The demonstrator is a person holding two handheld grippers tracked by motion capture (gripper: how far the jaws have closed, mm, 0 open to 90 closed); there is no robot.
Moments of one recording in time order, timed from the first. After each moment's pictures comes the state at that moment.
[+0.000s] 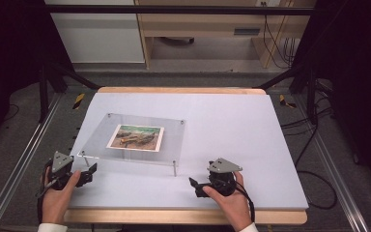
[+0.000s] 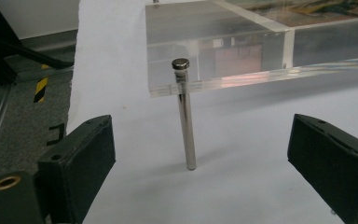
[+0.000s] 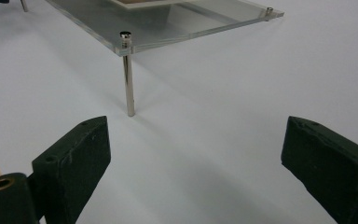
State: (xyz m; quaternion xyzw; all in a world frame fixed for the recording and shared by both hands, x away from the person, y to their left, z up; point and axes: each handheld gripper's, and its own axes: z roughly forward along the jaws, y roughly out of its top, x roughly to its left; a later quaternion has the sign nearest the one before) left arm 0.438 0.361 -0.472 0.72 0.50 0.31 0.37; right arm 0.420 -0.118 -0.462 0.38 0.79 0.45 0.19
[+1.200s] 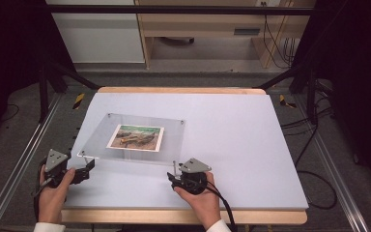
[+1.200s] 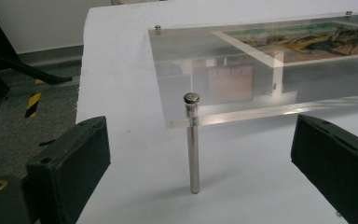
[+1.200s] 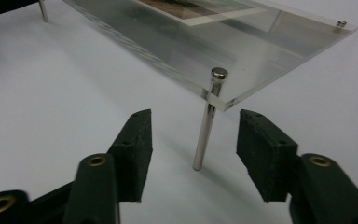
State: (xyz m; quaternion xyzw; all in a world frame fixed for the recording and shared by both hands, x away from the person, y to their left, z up) left arm 0.440 0.369 -0.465 0.69 0.50 0.31 0.42; right arm 0.427 -0.044 -0.473 0.38 0.79 0.46 0.19
